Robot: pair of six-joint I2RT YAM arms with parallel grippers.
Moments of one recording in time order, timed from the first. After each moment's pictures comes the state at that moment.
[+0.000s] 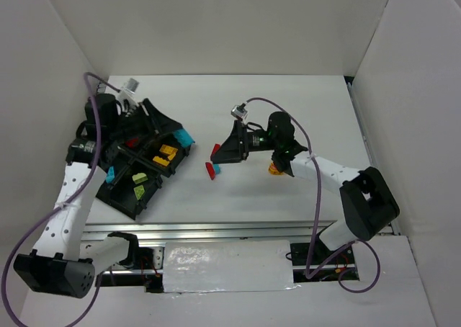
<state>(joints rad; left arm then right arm) -0.17 1.06 1.17 -0.46 0.71 -0.79 0.58 1.50 0.88 0.76 -1.09 1.23</state>
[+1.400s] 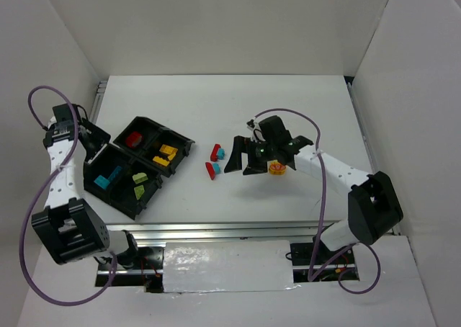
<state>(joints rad) 0.41 1.35 1.19 -0.83 -0.17 -0.66 0.55 1.44 0.98 -0.36 -0.55 0.60</state>
